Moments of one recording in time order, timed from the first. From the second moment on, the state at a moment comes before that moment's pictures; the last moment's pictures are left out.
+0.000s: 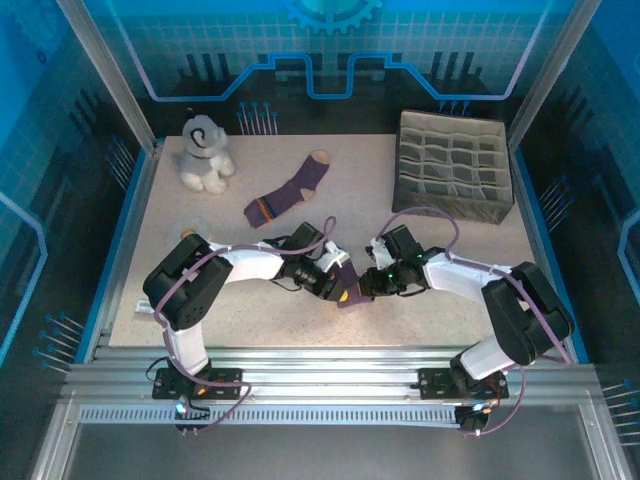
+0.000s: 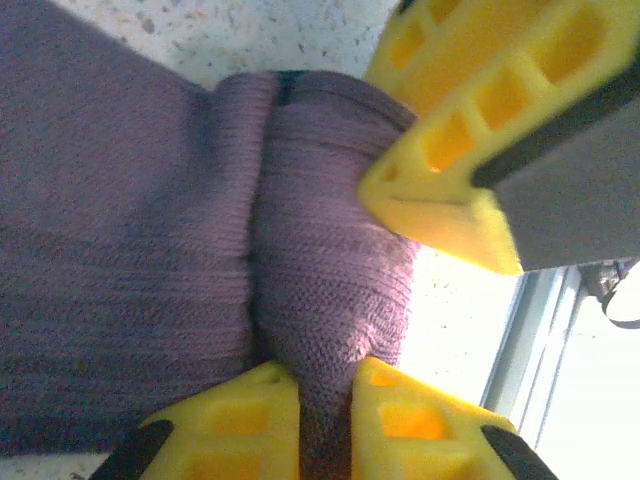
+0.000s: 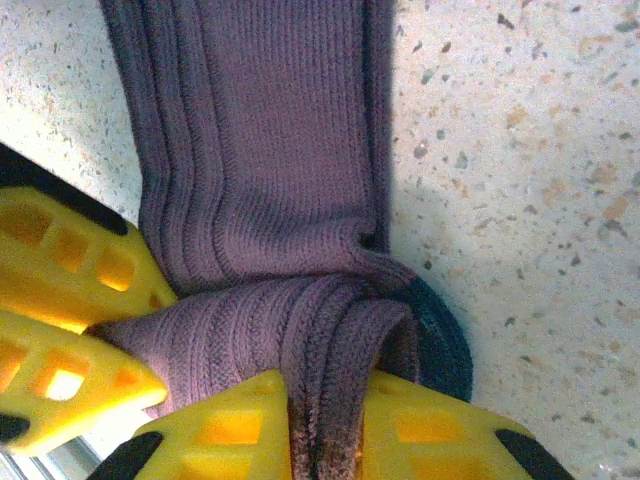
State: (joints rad) left arm -0.67 1.82 0.94 -0.21 0.69 -0.17; right arm 0.50 1.53 0.71 -0.34 -0.43 0.36
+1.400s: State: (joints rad) left arm -1.00 1.57 0.63 0.16 -0.02 0.46; right arm 0.50 1.60 0.78 -0.40 -0.45 0.33
